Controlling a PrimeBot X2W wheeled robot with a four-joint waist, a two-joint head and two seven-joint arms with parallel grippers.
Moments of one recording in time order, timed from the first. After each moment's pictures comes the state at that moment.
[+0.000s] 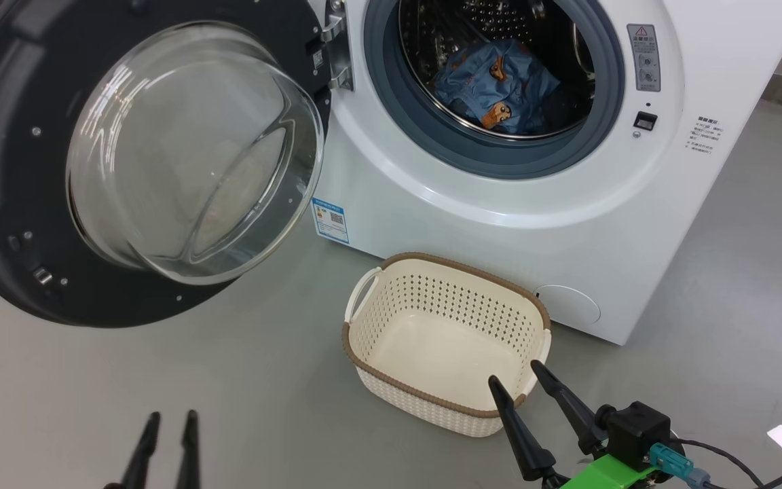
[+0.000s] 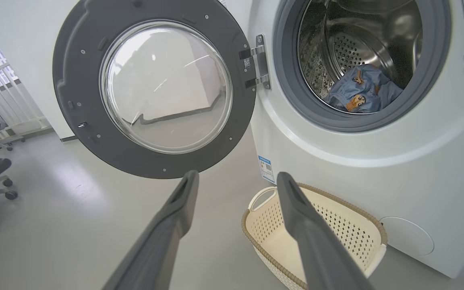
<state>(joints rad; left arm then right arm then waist) 0.16 0.05 -0.04 0.01 -0.19 -0.01 -0.26 -0.06 -0.06 0.28 0.23 0.31 0.13 -0.25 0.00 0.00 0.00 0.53</state>
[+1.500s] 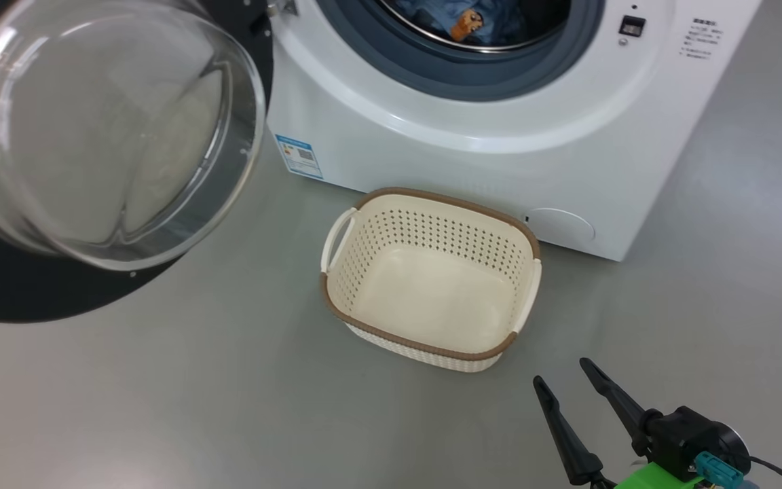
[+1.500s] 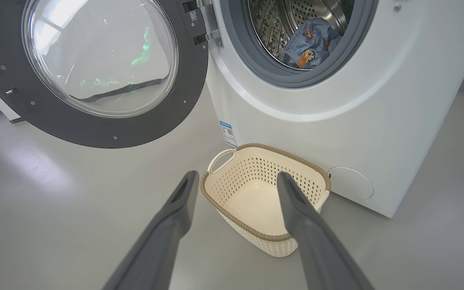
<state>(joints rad) -0.76 0.54 0.64 0.64 -0.88 -0.06 0.08 0.06 -0.11 0.18 0.00 0.20 0.13 -0.13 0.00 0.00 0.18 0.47</state>
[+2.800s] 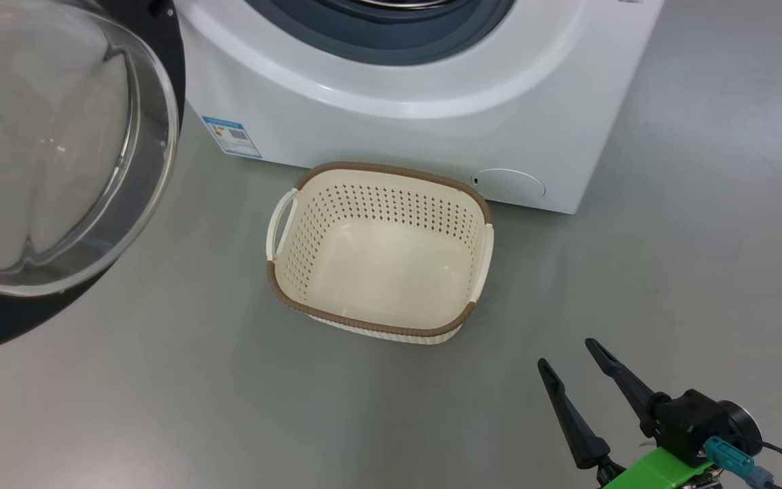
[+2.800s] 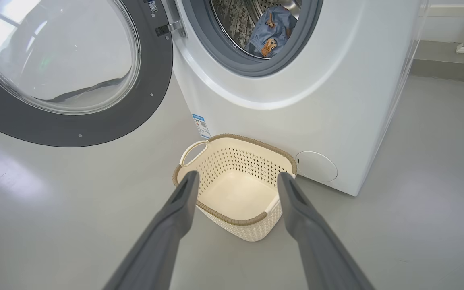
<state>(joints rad) -1.02 0.63 0.64 1.25 -1.01 -0.08 0.34 0.04 -0.14 0.18 -0.06 0.19 0.13 -0.09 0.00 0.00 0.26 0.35</state>
